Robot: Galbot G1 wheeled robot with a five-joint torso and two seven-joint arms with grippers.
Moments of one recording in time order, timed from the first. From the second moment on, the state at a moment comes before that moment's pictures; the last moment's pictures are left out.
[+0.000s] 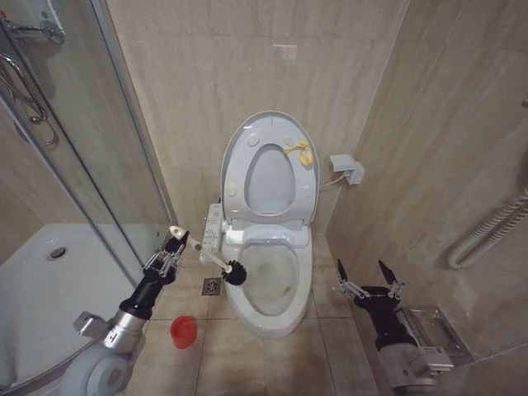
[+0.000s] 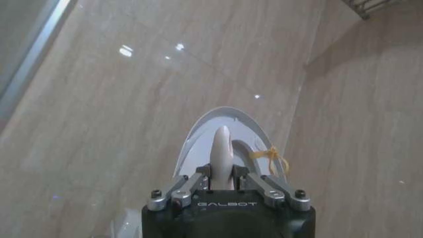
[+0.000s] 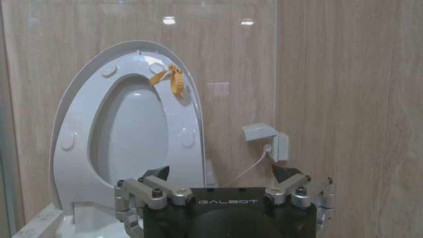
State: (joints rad) left arm 1.36 -1.02 -0.52 -1.97 -0.91 -0.26 0.40; right arm -1.73 1.44 0.62 2.35 0.17 0.00 0.09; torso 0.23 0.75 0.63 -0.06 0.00
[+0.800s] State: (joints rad) left arm 0.88 -1.02 -0.14 -1.48 -1.02 -0.31 0.53; right arm -1.73 1.44 0.62 2.35 0.17 0.00 0.09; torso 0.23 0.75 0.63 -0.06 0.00
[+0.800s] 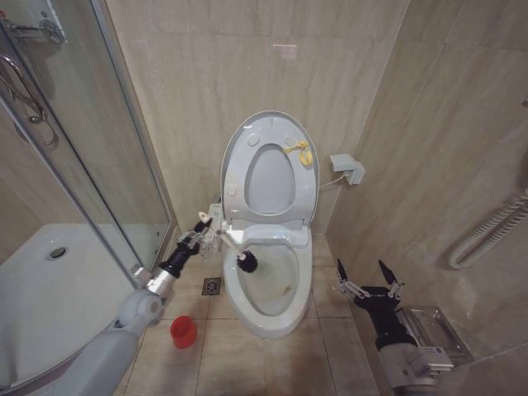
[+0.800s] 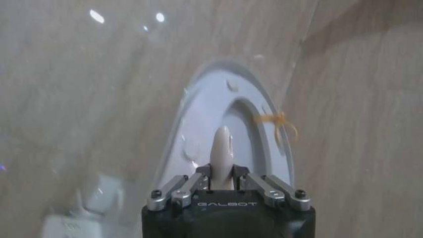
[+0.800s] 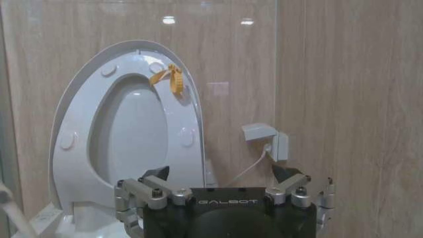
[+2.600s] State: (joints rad) left arm 0.61 -1.41 0.12 -0.93 -0.85 -0.42 0.55; right arm -1.73 1.44 0.62 2.35 0.17 0.00 0.09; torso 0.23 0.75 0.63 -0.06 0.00
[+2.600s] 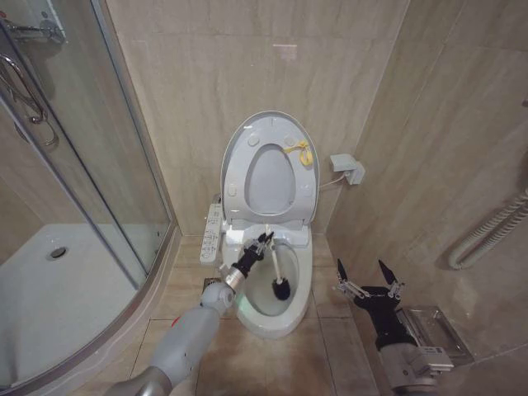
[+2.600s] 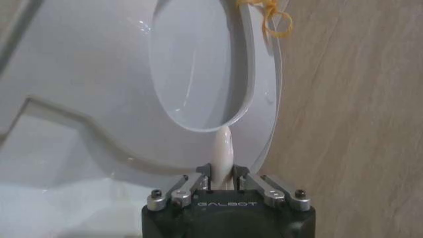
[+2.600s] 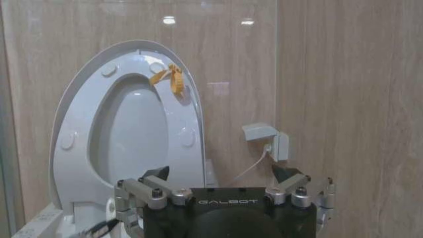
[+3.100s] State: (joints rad) left arm 0.58 -1.47 0.06 -0.89 -0.85 -0.49 0.57; right arm -1.73 1.44 0.62 2.35 0.17 0.00 0.09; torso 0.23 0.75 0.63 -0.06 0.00
